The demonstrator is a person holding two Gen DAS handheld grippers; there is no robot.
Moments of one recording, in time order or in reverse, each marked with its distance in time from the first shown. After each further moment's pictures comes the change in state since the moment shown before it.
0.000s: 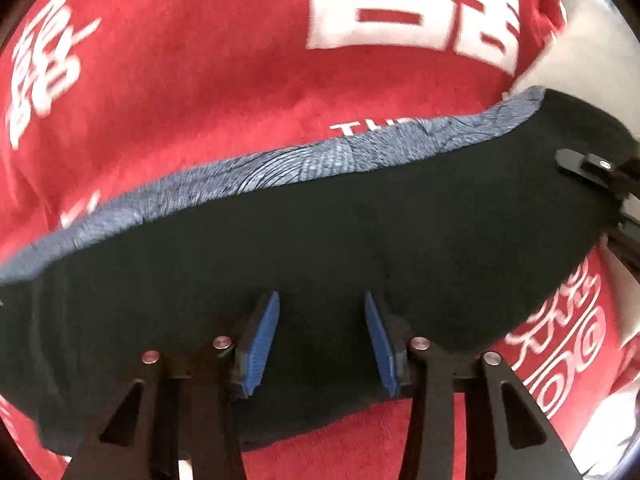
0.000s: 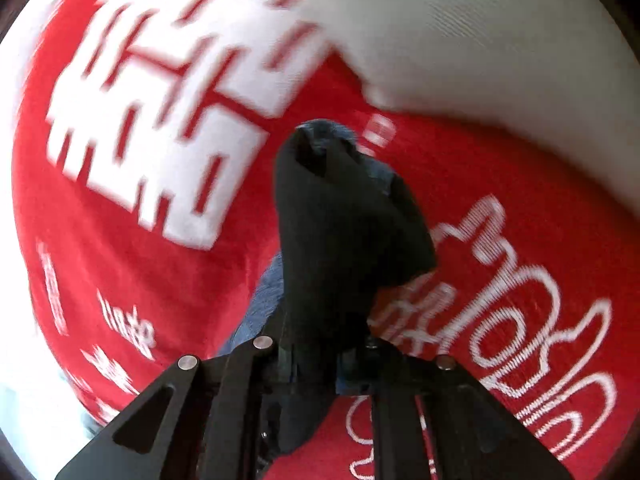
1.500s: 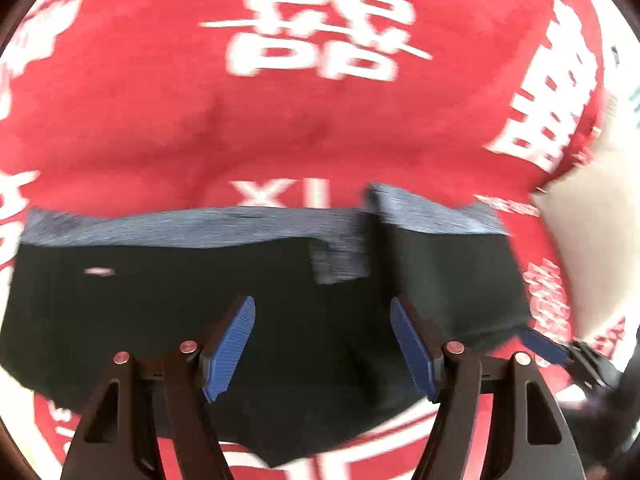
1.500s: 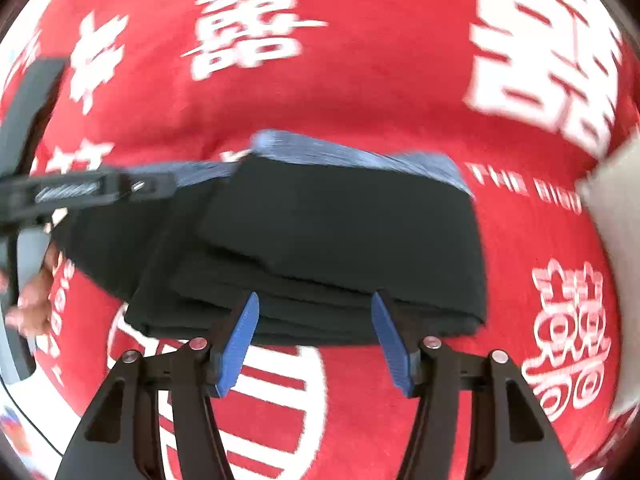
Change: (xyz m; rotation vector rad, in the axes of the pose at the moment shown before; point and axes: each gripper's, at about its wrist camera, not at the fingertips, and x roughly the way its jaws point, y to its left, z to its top) left arm -0.103 0.252 -0.009 -0.165 0.047 -0.150; right arm 0.074 0.207 -0.219 -0.799 0.261 -0.294
